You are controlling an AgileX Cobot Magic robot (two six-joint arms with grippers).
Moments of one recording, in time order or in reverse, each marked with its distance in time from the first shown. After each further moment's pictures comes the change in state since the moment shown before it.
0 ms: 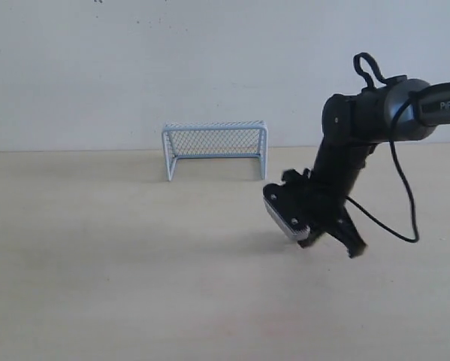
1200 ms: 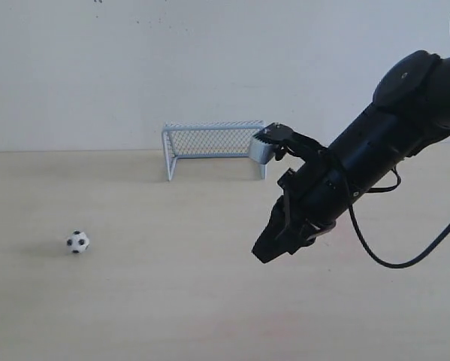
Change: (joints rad) left arm 0.000 0.000 0.000 0.000 0.000 0.000; right arm -0.004 -0.355 0.342 0.625 0.158 0.644
